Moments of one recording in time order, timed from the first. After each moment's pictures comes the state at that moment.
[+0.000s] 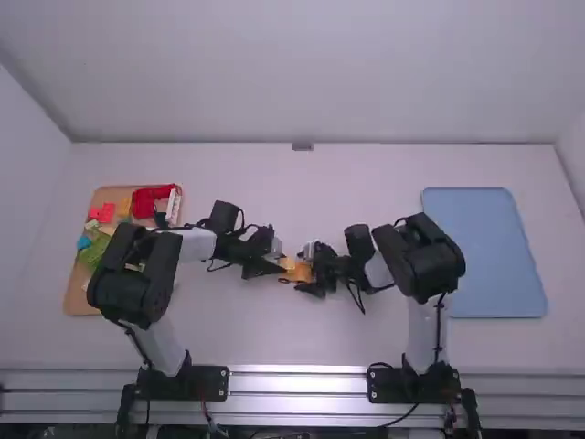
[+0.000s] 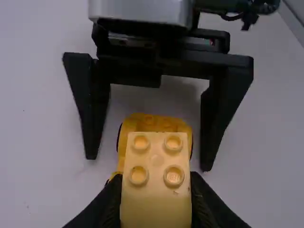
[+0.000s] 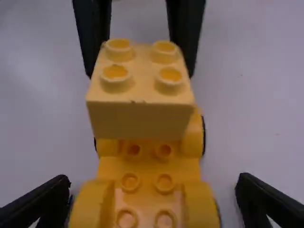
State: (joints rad) left arm -0.18 1.83 0.79 -0.21 1.01 1.15; right arm 0.38 2.12 0.58 0.73 -0.97 -0.71
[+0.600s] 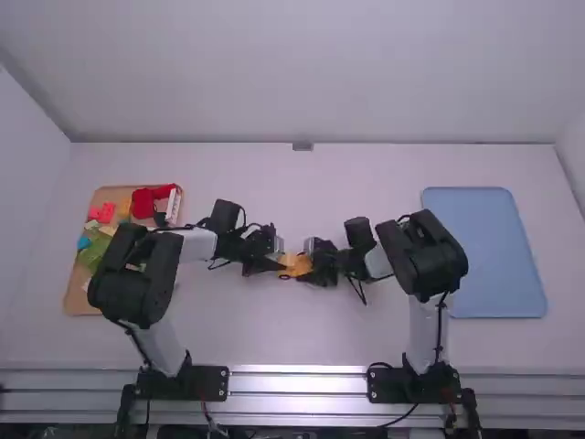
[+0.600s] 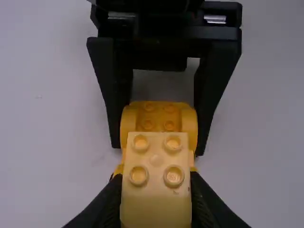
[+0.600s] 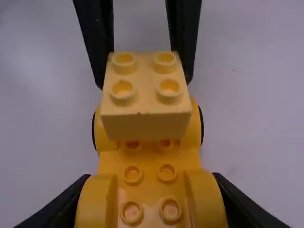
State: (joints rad) left arm -0.19 1.83 0.79 -0.14 0.92 1.11; right arm 0.36 2.12 0.69 0.52 -1.01 -0.79
